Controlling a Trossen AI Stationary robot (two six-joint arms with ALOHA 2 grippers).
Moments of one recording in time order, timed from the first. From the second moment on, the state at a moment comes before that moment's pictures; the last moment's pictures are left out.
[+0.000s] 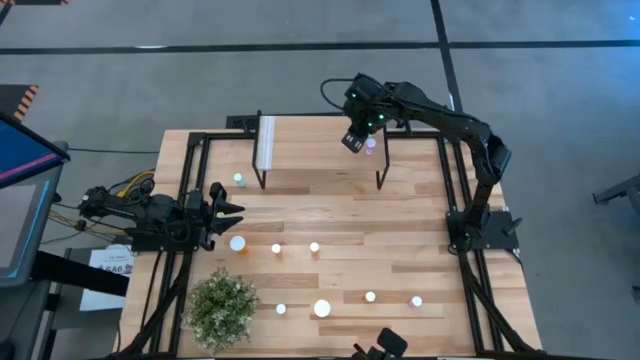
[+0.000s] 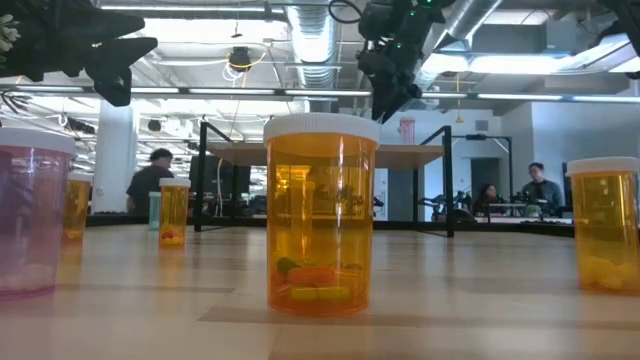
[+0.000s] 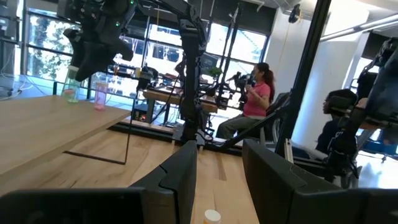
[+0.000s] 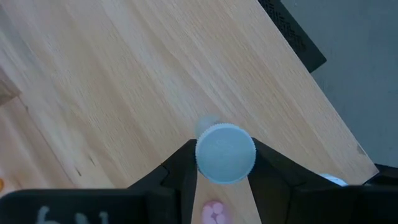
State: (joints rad) left arm -0.25 0.01 0.03 0.17 -0.27 -0.18; right arm -0.57 1.82 1.84 -1.07 0.02 0.02
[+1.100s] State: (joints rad) left arm -0.25 0.01 0.03 0.17 -0.26 -0.18; right arm -0.58 1.84 1.84 -1.07 0.02 0.02
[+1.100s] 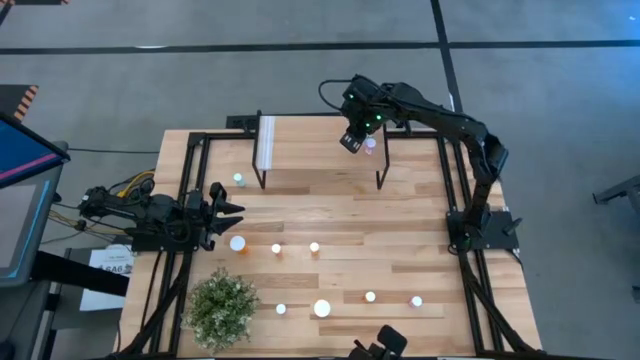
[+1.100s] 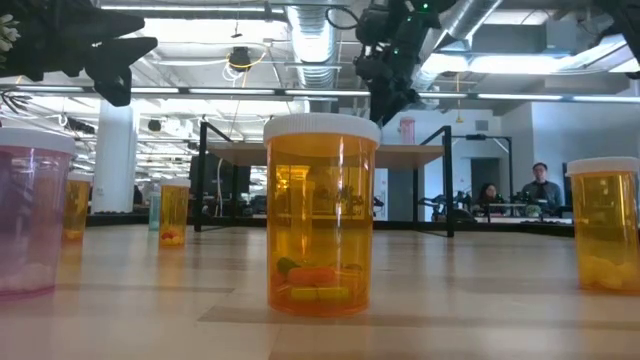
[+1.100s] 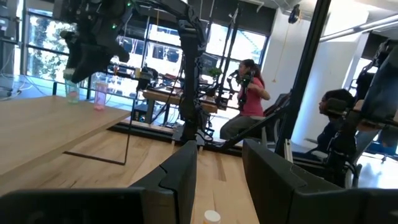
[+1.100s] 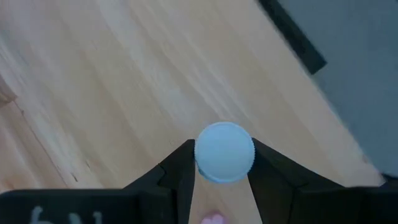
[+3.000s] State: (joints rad) left arm -0.25 0.01 0.03 0.14 -0.24 -0.22; right arm -0.36 1.76 2.16 -1.35 0.16 0.04
